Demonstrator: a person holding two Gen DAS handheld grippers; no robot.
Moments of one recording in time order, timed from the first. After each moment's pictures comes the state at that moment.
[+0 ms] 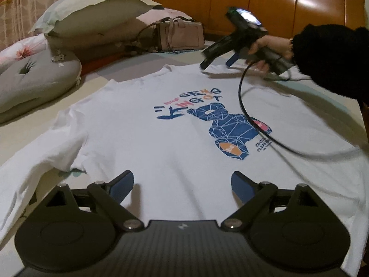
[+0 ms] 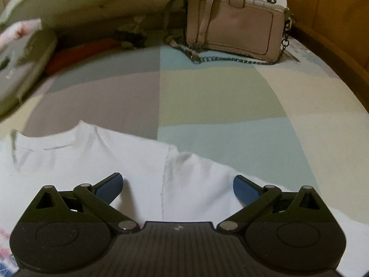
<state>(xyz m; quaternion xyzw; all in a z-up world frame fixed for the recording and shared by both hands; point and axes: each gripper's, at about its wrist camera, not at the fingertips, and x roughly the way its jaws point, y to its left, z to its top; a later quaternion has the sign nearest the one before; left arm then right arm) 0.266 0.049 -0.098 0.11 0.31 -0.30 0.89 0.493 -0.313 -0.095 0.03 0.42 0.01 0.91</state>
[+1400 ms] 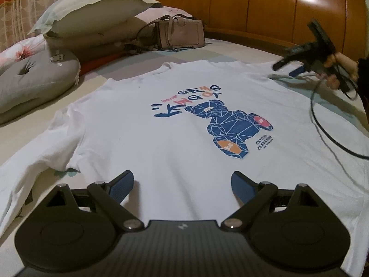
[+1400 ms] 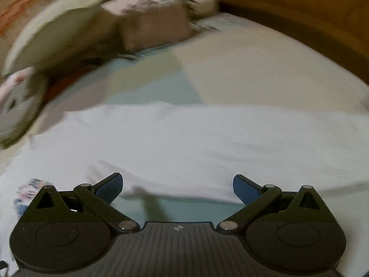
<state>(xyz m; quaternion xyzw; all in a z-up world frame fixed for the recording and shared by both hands) 0.267 0.041 -0.105 0.12 0.32 -0.29 0.89 0.332 -0.431 -0.108 0.16 0.39 -0.02 0.90</state>
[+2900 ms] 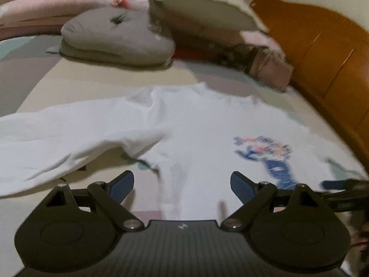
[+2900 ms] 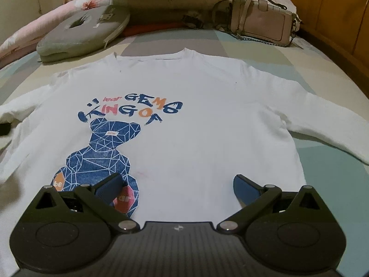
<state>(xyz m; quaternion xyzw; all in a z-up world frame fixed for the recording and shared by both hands) 0.320 0.107 -0.093 -0.09 0.37 -0.11 0.92 0.293 -0.204 -0.112 0.01 0.42 0.05 0.91</state>
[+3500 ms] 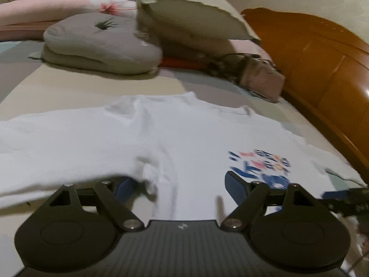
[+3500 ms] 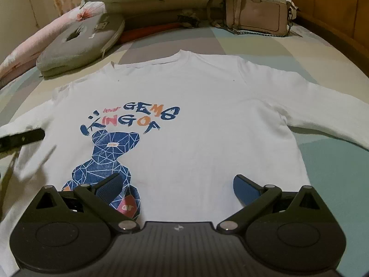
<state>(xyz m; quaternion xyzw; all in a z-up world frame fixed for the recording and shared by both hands) 0.333 0.093 -0.106 -0.12 0.32 -0.16 0.93 0.299 -0.218 -0.108 0.06 0.42 0.06 0.90</state>
